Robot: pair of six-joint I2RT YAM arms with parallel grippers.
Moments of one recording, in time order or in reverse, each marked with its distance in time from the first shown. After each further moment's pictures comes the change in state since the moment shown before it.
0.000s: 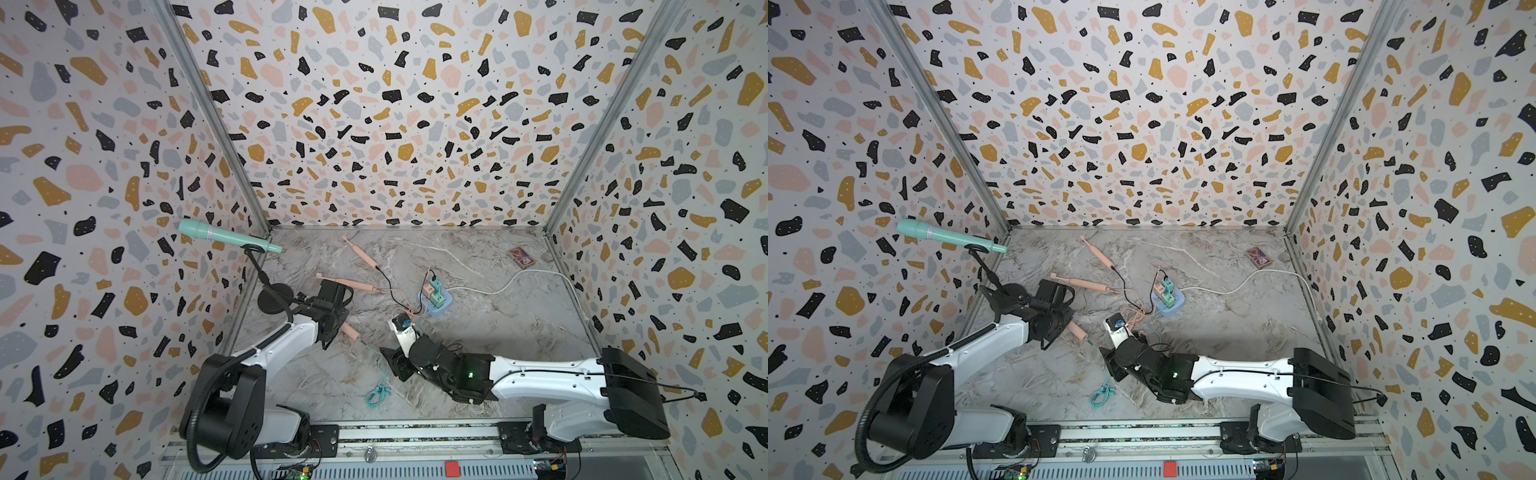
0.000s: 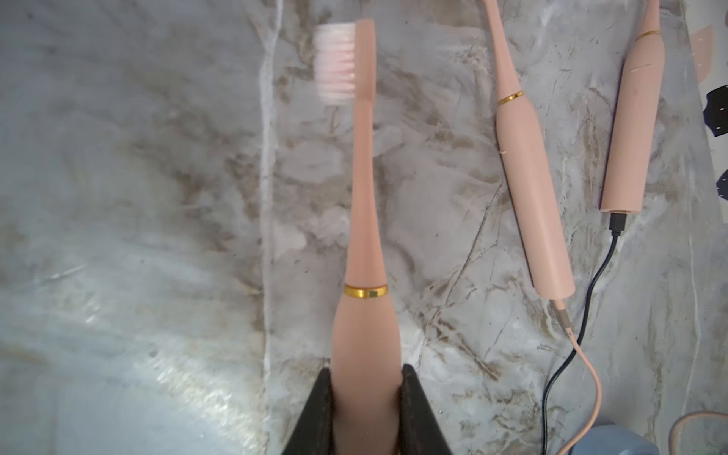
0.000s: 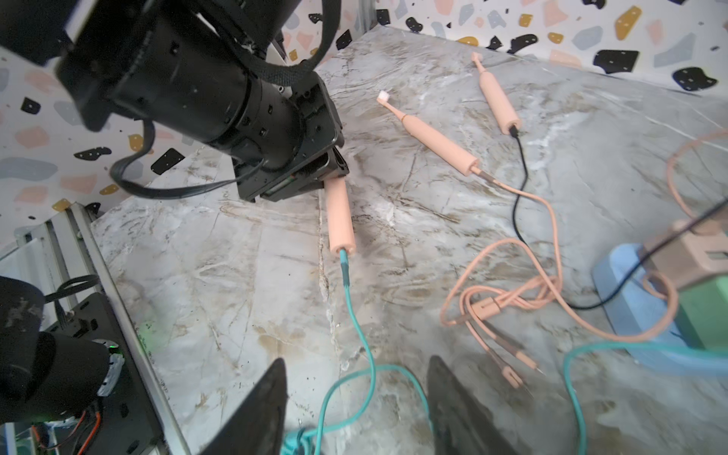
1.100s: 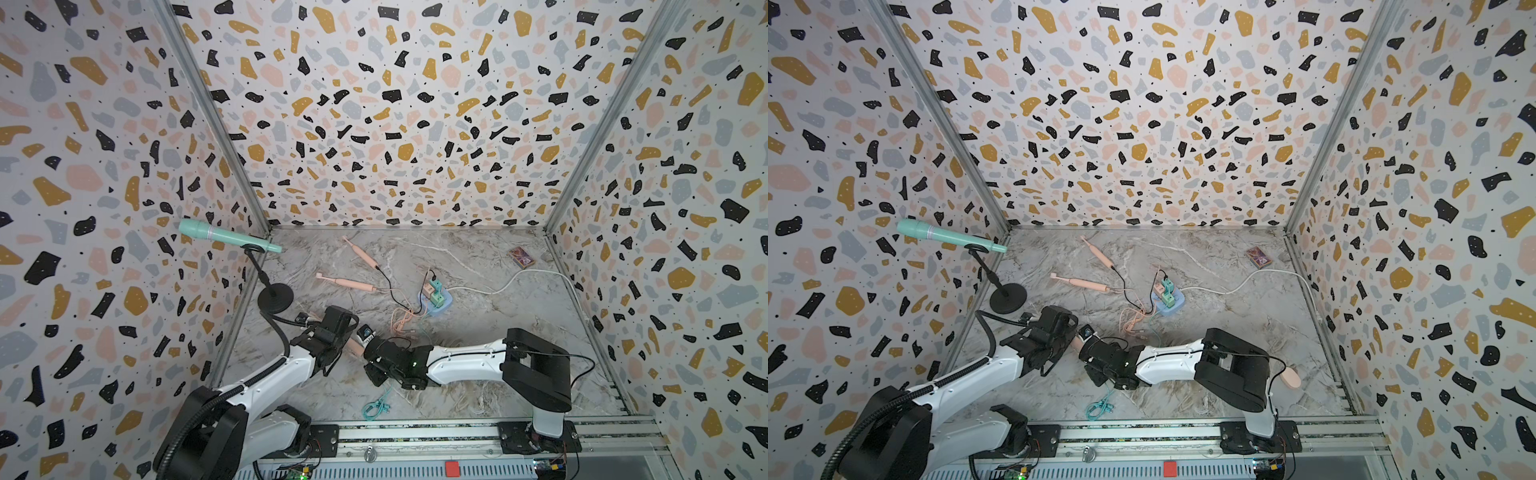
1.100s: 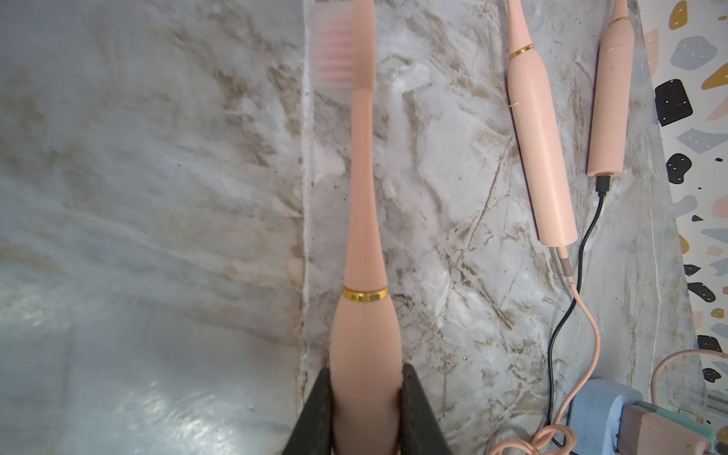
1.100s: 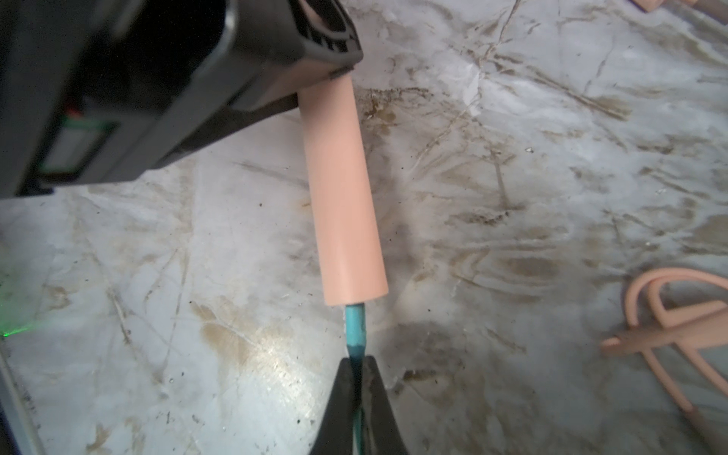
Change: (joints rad) left arm -0.167 -0.257 -0.293 0.122 -0.060 -0.167; right arm -0.034 0.542 0.314 -0.084 -0.196 0.002
